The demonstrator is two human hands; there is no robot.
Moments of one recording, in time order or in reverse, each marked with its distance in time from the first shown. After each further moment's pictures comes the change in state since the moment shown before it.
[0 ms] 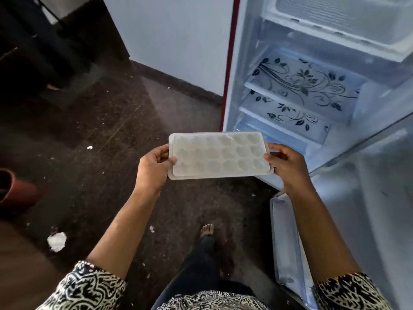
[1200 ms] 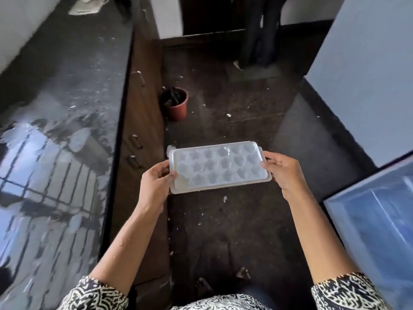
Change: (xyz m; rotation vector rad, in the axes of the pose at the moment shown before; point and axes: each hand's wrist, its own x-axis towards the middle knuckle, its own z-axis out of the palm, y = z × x) left_hand -0.298 -0.176 -0.292 -0.407 0.830 -0.090; right_hand -0.264 0.015 0.262 -0.216 -0.902 -0.203
